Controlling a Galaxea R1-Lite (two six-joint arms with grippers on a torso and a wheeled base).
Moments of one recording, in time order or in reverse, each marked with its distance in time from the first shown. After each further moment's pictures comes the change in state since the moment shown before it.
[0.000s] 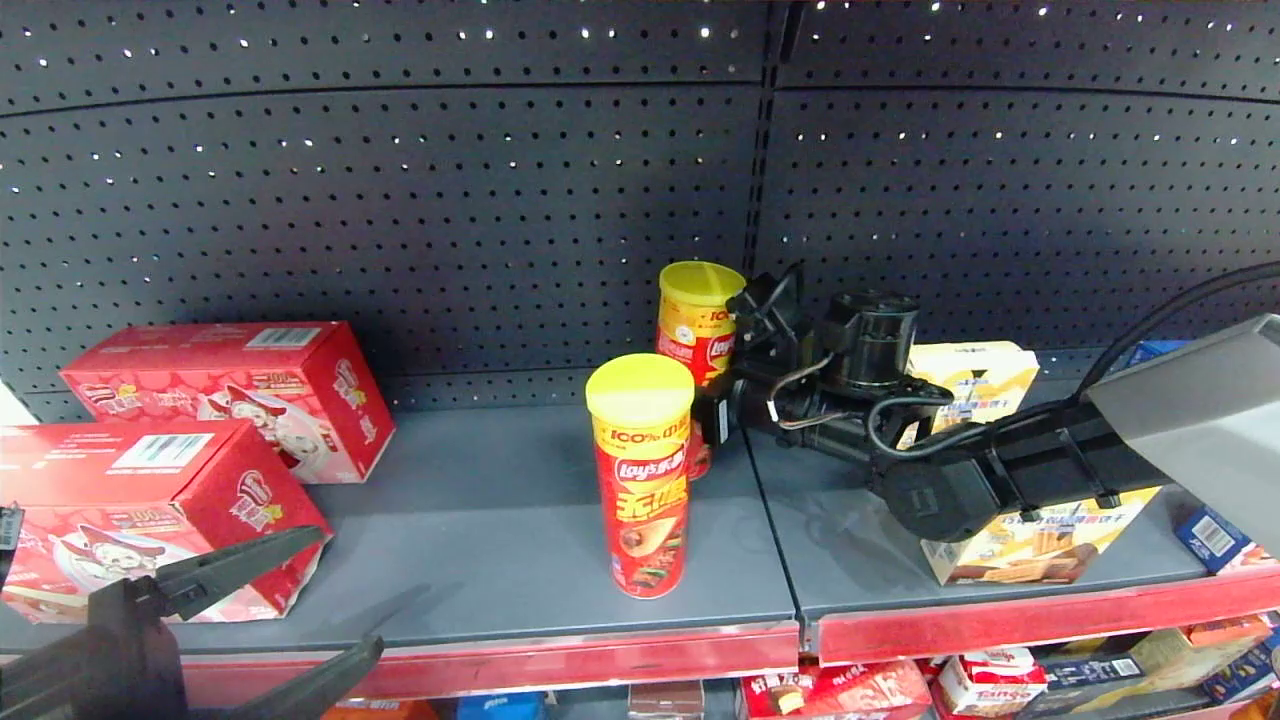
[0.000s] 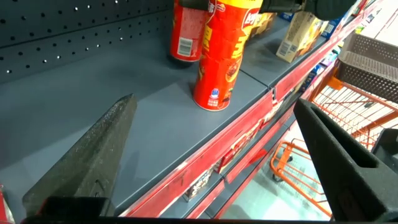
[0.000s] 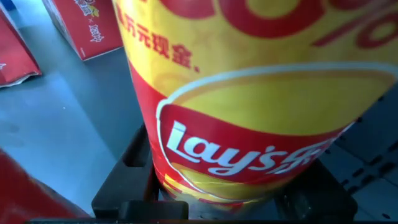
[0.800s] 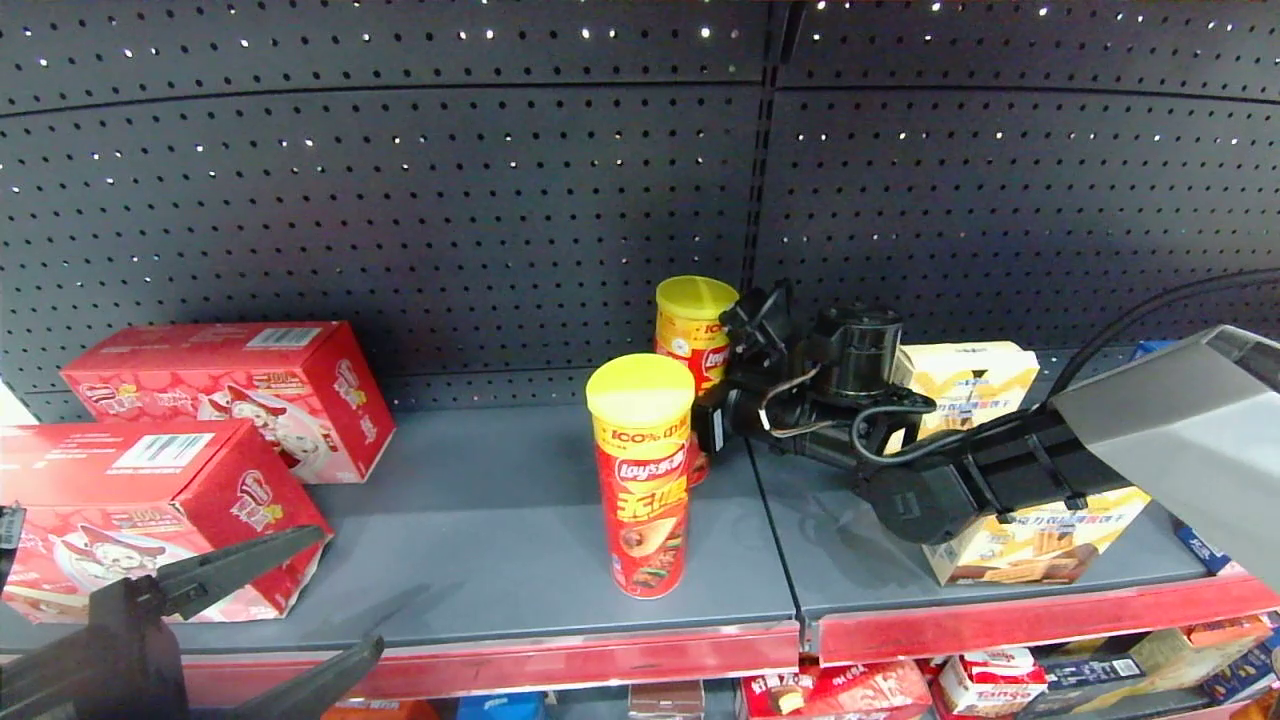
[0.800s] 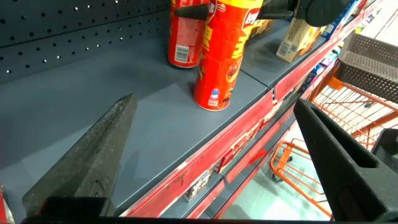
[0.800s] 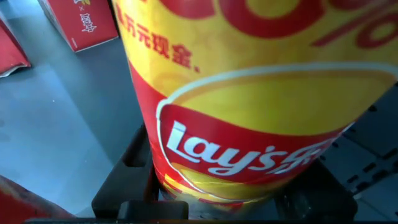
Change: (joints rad) left arm 0.000 0.002 -0.001 0.000 -0.001 0.000; right arm -0.007 0.044 -0.020 -0.006 0.003 0.000
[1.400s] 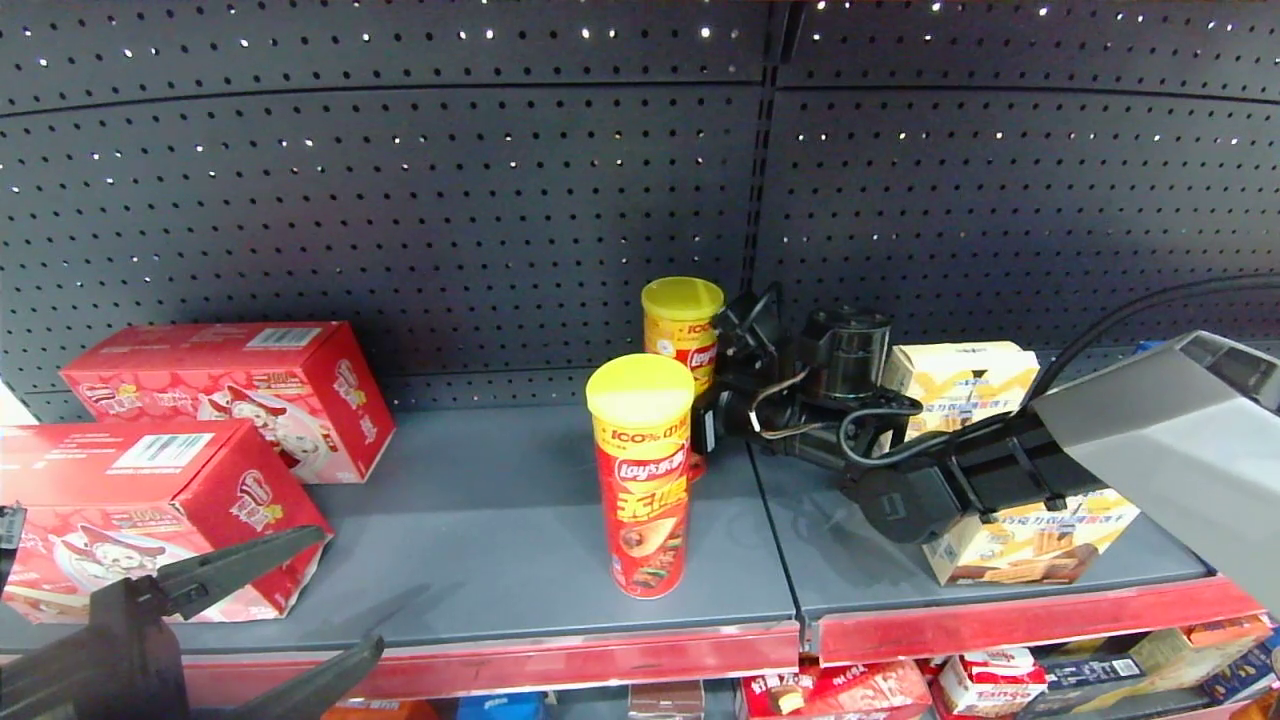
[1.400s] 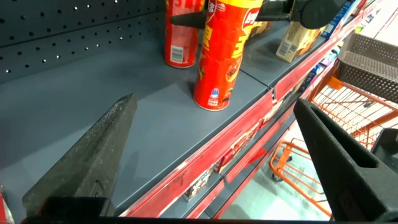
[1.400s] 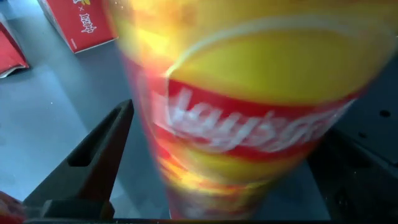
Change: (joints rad) left arm 0.001 0.001 0.000 0.000 -0.001 0.000; right arm 0.007 0.028 -0.030 -0.002 -0.001 0.000
